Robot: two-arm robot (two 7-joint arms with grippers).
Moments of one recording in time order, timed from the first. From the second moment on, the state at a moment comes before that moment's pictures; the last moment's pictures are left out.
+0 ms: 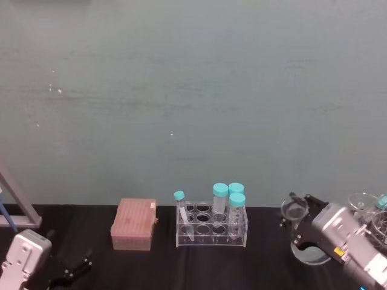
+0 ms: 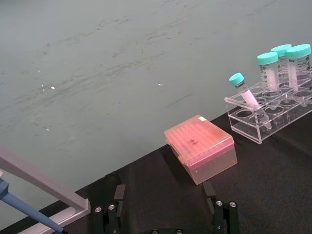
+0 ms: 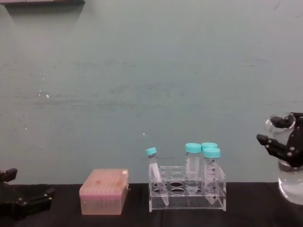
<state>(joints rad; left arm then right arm) -0.20 0.60 0.45 -1.41 -0.25 -0.12 0.03 0.30 0.50 -0.33 -1.45 -0.15 -0.16 0.22</state>
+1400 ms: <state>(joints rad) -0.20 0.60 0.45 -1.41 -0.25 -0.12 0.03 0.24 0.36 -0.19 -1.47 0.36 0.06 0.37</state>
